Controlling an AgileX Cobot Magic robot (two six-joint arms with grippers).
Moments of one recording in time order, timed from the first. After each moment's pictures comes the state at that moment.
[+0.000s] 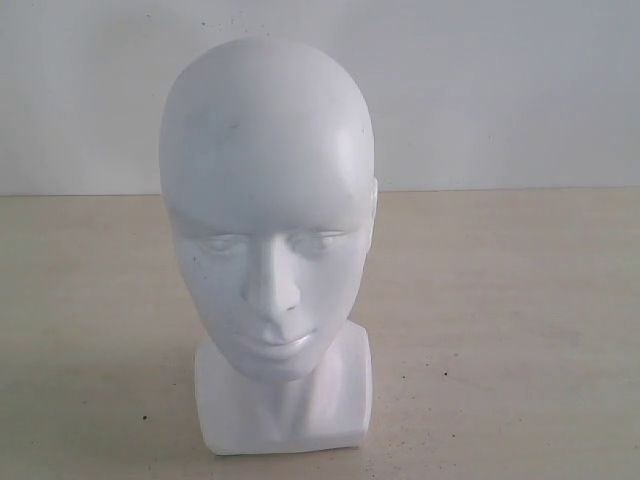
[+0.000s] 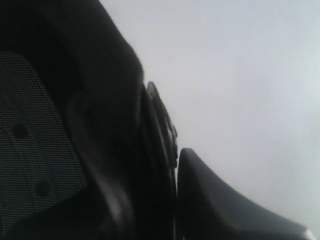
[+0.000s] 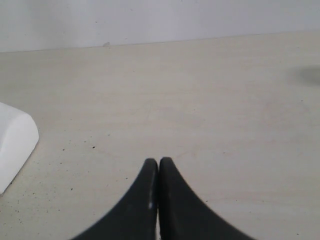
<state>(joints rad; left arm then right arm) -0.37 0.54 -1.03 -0.35 0.24 0.27 -0.05 0.00 0.00 0.13 0.37 -0.02</state>
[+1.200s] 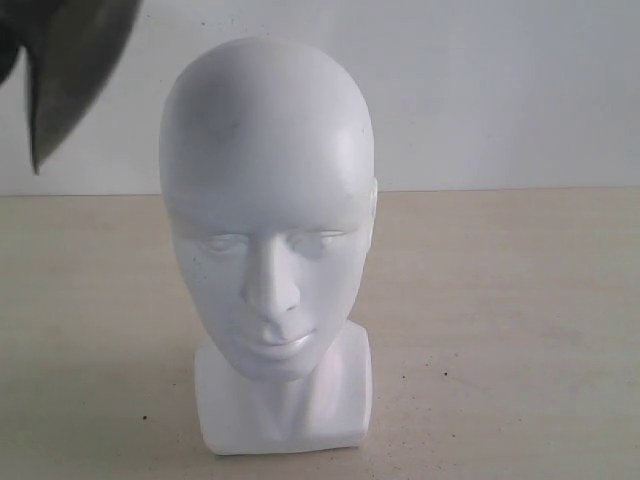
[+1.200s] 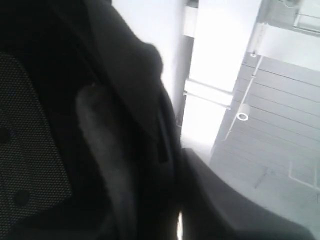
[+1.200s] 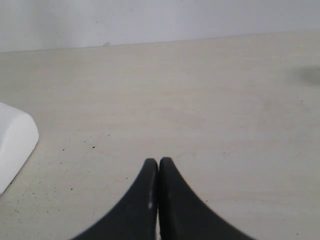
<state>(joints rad) -0.37 0.75 -0.55 0.36 -1.15 -1.37 -0.05 0.00 0.00 0.13 0.37 -0.02</state>
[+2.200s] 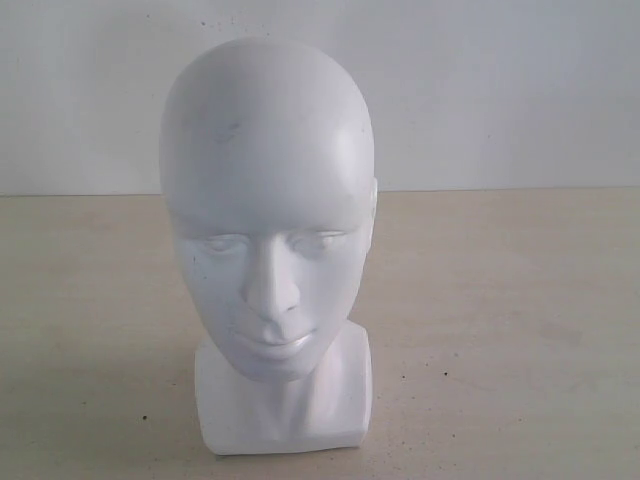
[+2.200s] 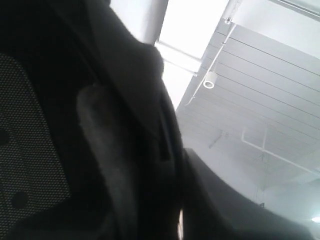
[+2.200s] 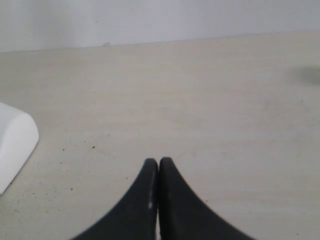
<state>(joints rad) -0.47 1.06 -0.96 0.53 -1.14 -1.50 -0.05 0.00 0.00 0.13 0.37 -0.02</state>
